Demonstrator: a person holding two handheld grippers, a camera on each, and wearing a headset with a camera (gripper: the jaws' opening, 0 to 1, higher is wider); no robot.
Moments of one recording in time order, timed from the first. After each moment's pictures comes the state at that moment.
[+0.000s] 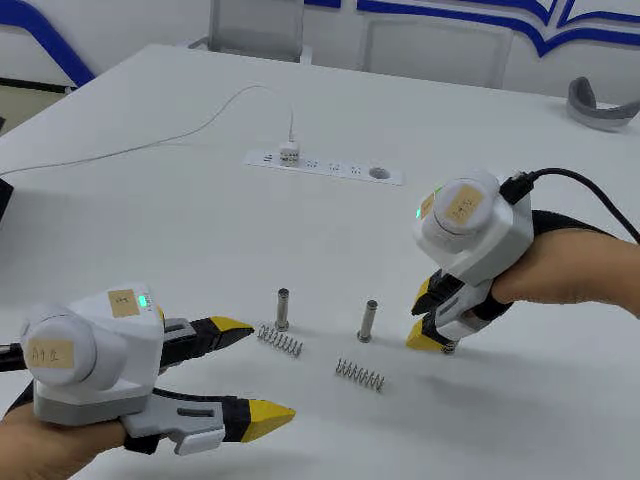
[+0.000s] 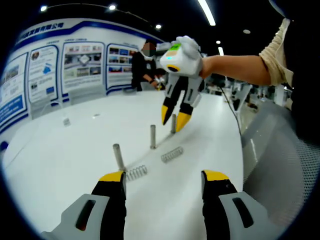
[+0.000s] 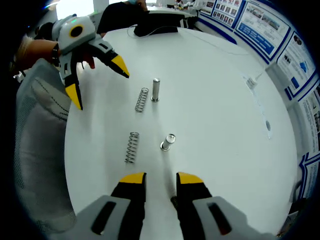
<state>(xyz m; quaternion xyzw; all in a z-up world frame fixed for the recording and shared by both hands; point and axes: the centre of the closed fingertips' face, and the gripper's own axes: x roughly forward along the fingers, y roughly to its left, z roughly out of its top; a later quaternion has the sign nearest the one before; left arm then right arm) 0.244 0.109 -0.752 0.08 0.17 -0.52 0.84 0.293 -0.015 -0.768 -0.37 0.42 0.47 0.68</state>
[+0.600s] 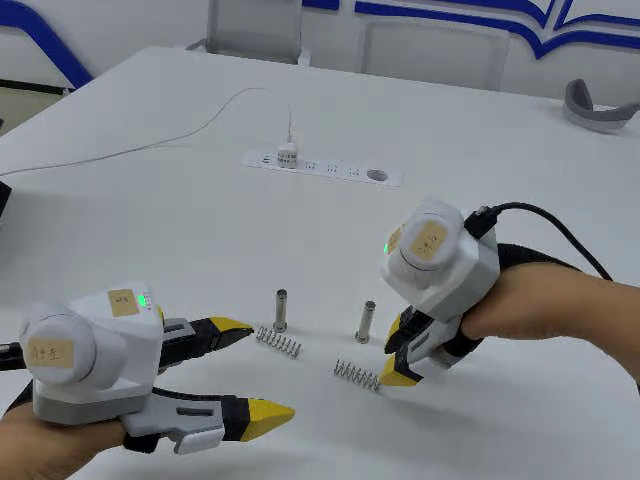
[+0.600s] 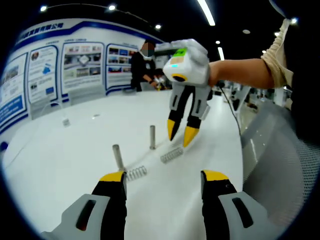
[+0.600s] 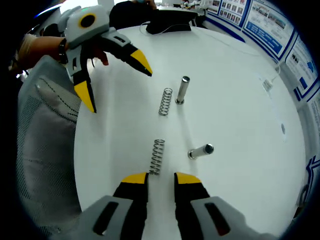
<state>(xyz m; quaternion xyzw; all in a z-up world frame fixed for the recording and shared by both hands) 0.244 0.109 -0.751 0.08 0.17 -0.52 0.83 0.263 0.010 -0.789 -0.35 0.44 0.50 0.66</state>
